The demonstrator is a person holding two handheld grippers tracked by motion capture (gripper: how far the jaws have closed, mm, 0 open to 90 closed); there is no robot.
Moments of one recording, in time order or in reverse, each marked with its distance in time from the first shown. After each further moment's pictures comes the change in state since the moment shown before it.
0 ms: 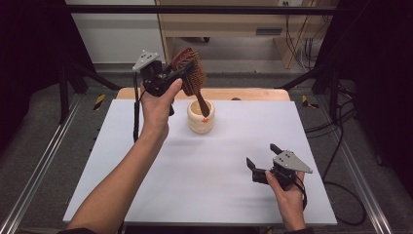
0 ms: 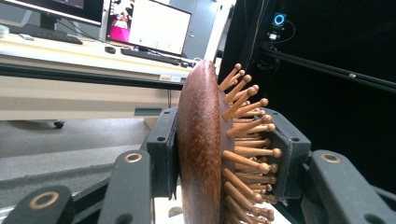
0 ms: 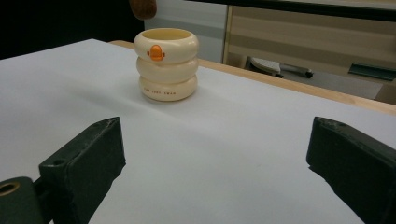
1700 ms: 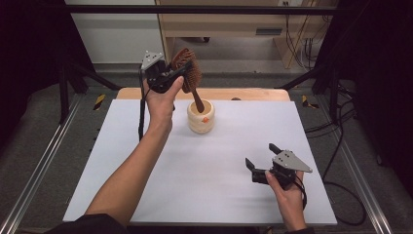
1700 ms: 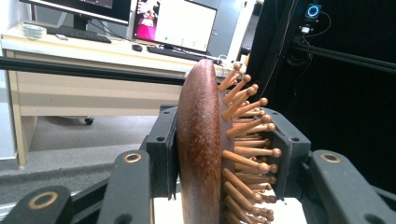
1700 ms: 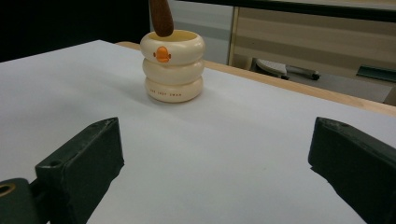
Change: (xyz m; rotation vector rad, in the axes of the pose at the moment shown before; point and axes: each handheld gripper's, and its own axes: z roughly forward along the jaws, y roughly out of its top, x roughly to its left) left arm 0.024 -0.016 0.027 0.003 0.101 0.018; right arm 0.001 0.000 0.002 -0.004 0.025 0.001
